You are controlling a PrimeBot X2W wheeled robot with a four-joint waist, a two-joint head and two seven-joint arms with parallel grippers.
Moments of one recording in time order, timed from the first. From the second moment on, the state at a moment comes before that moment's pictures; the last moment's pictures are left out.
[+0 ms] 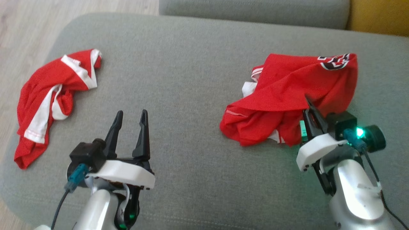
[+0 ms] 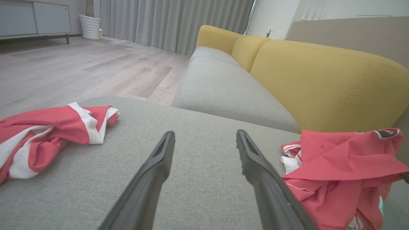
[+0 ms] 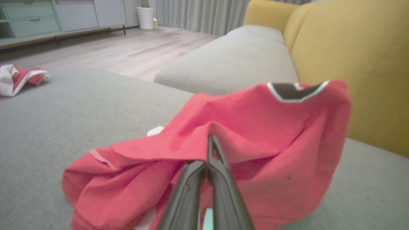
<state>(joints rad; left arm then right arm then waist) -0.13 0.08 -0.29 0.17 -0.36 0.05 -0.25 -0.29 -0.05 0.07 0.39 -0.10 0.12 -0.05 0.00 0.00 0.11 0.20</state>
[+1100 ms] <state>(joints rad) -0.06 0.05 -0.28 0.16 -0.35 0.05 -0.25 -0.78 -0.32 0.11 0.51 0.23 0.12 -0.06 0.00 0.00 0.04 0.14</state>
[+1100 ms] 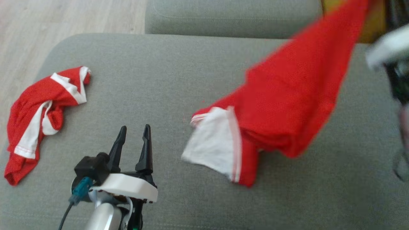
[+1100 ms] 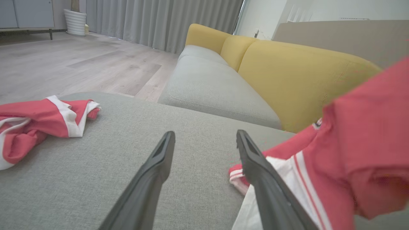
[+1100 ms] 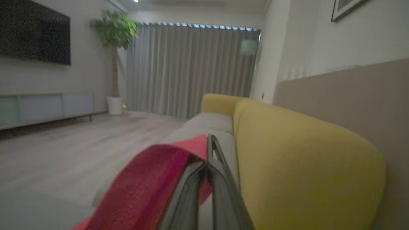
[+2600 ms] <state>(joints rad) -0.04 0.05 -0.27 0.16 -0.35 0.05 -0.25 -0.09 -0.07 0.00 0.02 0.08 0.12 -0.01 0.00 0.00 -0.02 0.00</state>
